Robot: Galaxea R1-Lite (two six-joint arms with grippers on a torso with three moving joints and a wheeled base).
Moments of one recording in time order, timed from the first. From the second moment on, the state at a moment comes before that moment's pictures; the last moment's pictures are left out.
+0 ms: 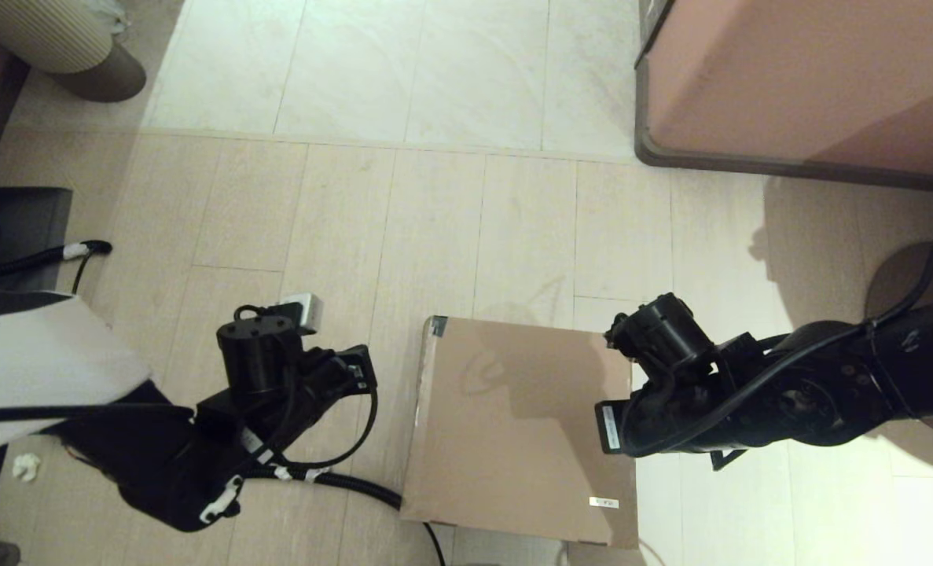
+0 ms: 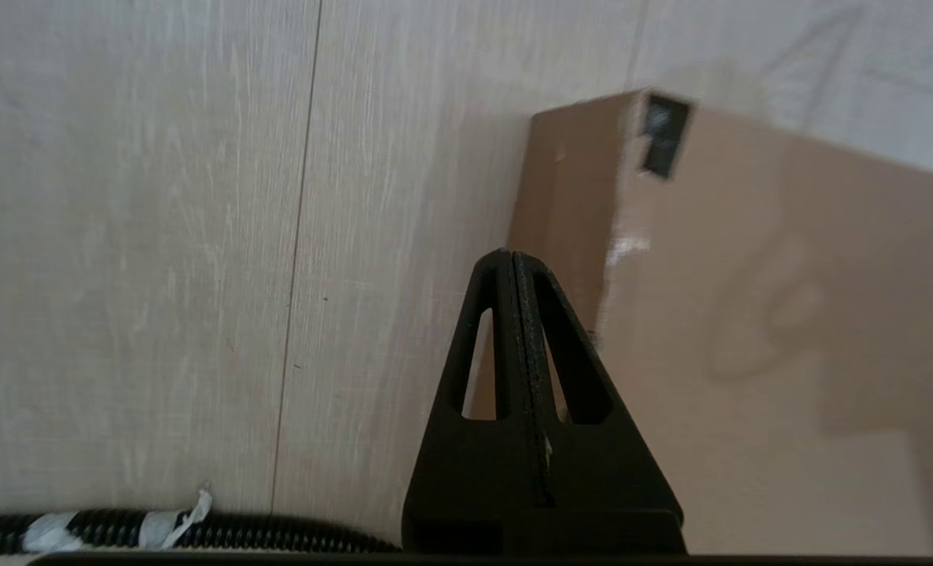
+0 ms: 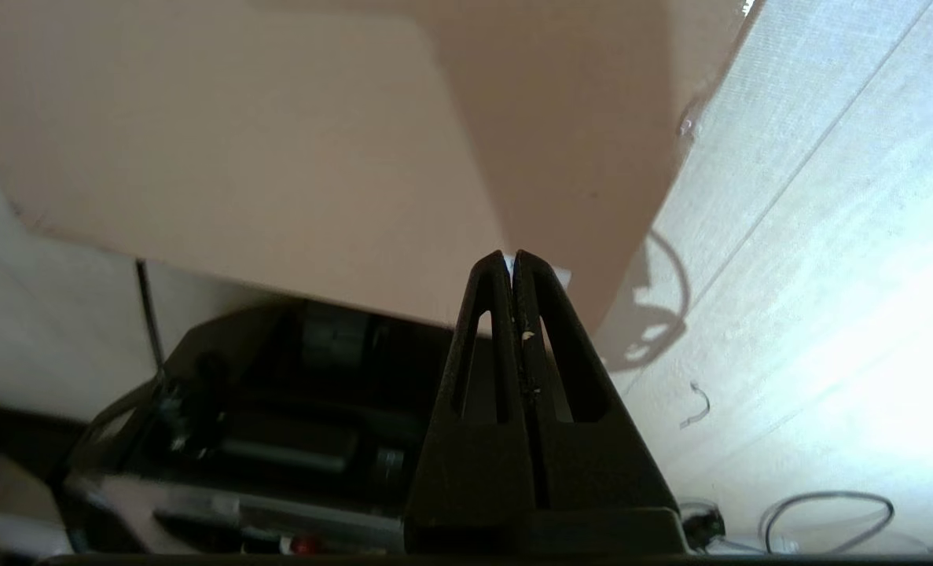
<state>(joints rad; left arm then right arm) -0.39 2.04 -0.67 -1.18 0.13 -0.19 0.59 1.87 -1.05 0.12 -0.20 0.44</state>
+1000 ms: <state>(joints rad) -0.39 2.39 -0.94 -1.19 0.16 -0.16 0.20 1.95 -0.87 -0.21 -0.23 0.26</state>
